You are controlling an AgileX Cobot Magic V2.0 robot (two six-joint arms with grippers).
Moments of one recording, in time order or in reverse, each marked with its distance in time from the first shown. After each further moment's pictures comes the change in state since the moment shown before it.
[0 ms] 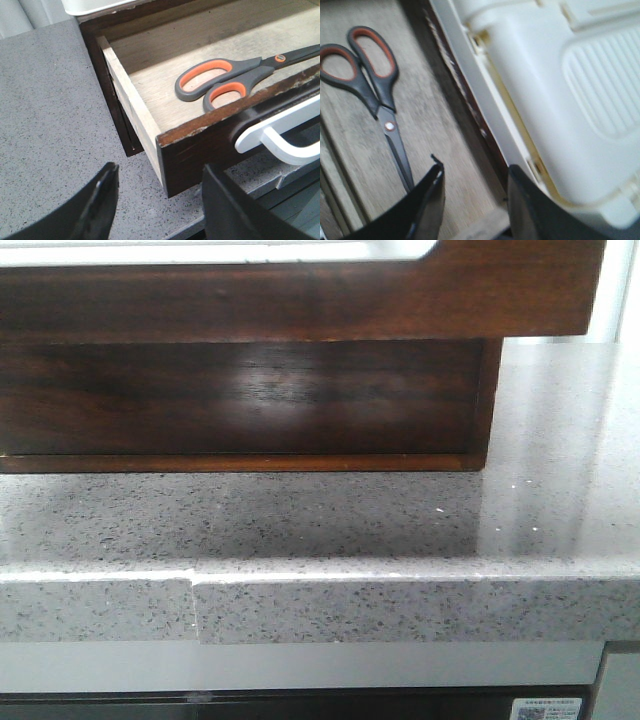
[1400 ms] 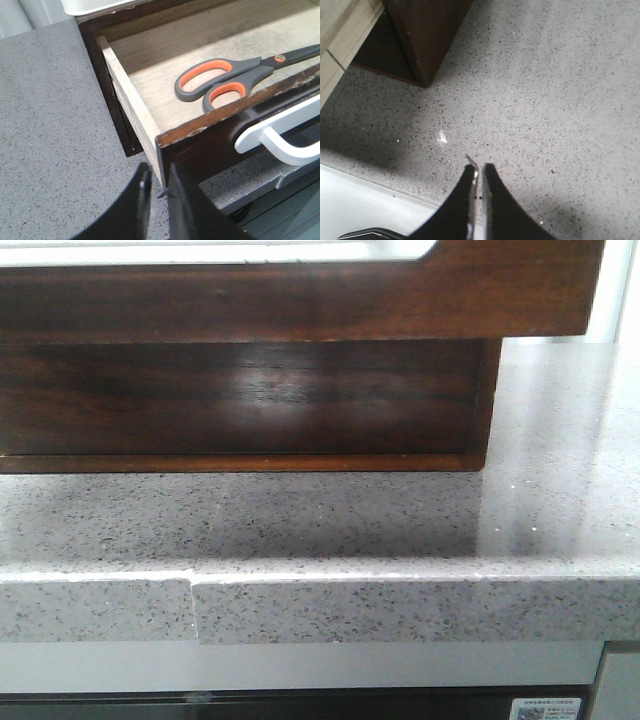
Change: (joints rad) left arm 0.000 0.000 0.000 0.000 0.000 0.000; right arm -0.630 -0.684 1.069 0.327 -0.409 0.174
